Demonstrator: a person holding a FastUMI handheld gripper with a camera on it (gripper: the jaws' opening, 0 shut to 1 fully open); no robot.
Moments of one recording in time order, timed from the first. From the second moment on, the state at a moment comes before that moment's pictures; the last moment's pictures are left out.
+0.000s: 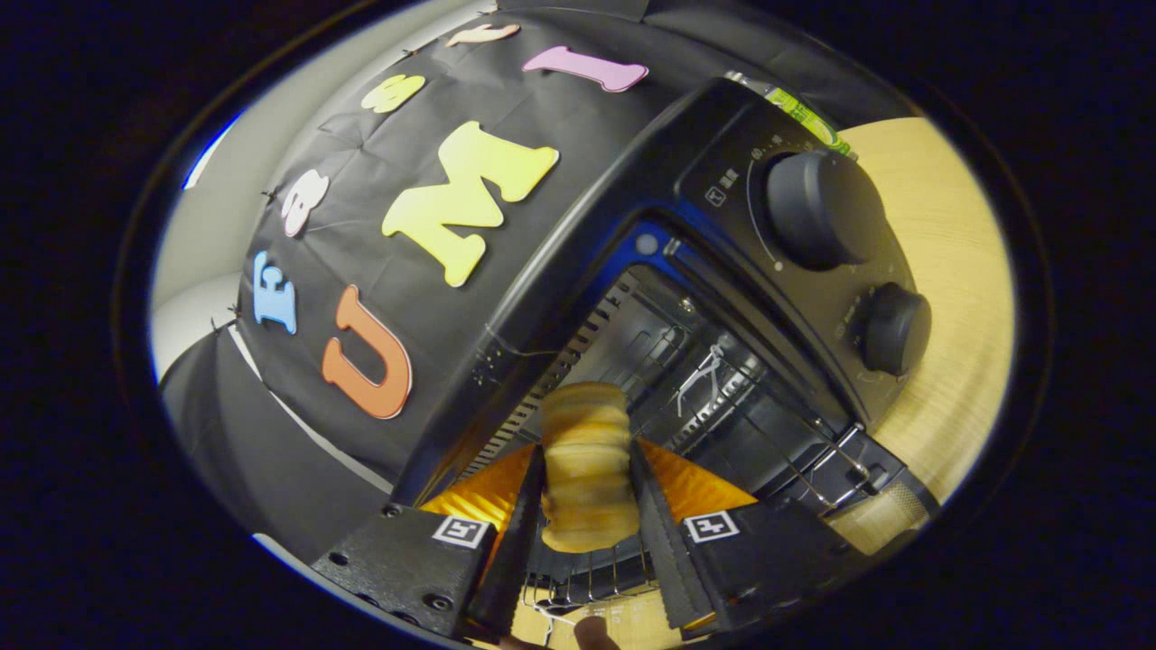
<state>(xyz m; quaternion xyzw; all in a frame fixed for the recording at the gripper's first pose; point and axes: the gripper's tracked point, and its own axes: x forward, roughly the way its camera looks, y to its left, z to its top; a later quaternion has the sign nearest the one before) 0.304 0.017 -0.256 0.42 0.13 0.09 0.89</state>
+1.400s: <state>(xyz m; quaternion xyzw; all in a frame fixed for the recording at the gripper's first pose) 0.130 -0.002 -0.279 0.06 0.29 -0.01 0.95</state>
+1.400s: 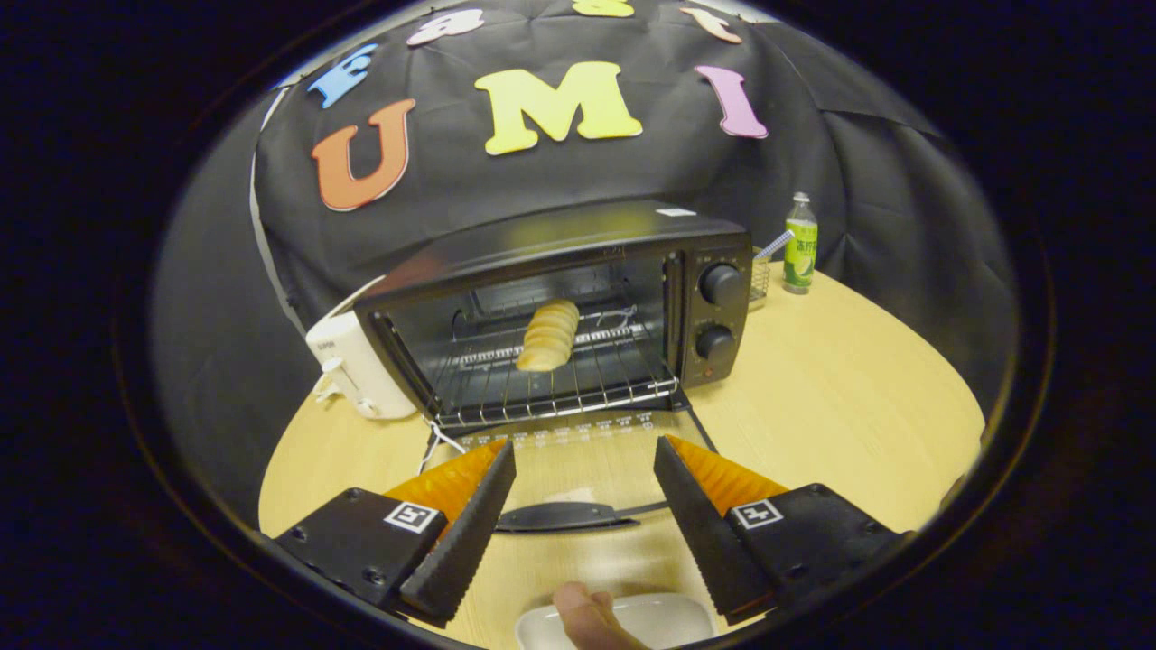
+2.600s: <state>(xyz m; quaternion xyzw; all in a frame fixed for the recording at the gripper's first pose) 0.097 0.024 -0.360 0.08 0.37 0.02 0.93</state>
